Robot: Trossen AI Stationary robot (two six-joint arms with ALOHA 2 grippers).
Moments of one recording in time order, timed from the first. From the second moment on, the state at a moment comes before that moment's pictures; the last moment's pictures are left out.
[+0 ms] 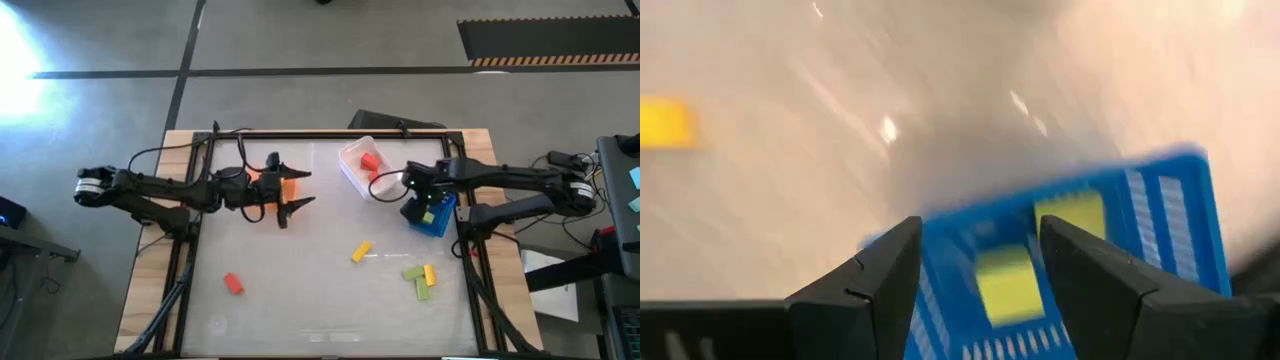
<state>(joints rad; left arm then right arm) 0.02 1.17 0.71 0.49 -0.15 0.10 -0.28 1.13 0.81 -1.03 0.00 0.45</state>
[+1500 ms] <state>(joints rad) -0.15 1.19 0.64 0.50 -0.15 -0.23 0.09 1.58 0.81 -0.29 -0.14 -0.28</state>
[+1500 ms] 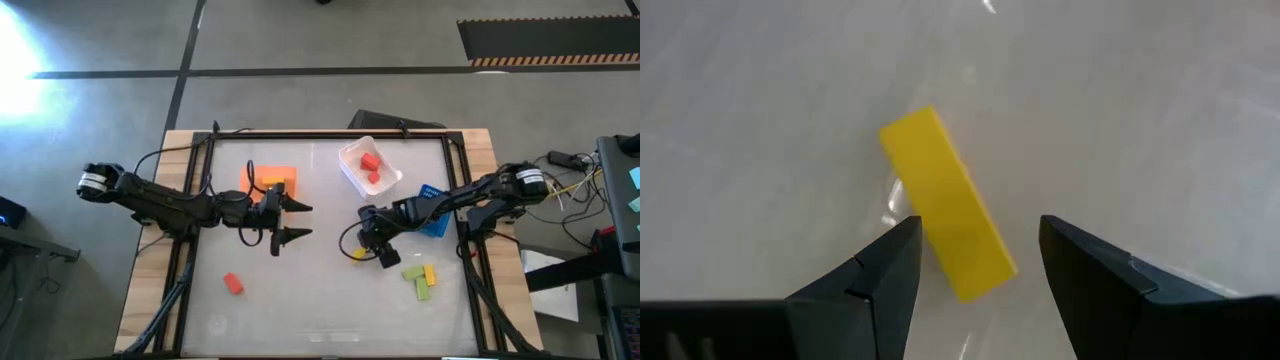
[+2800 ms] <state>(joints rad) -0.15 1.19 0.64 0.60 -0.22 -0.06 0.06 1.66 0.80 0.05 -0.18 -0.34</state>
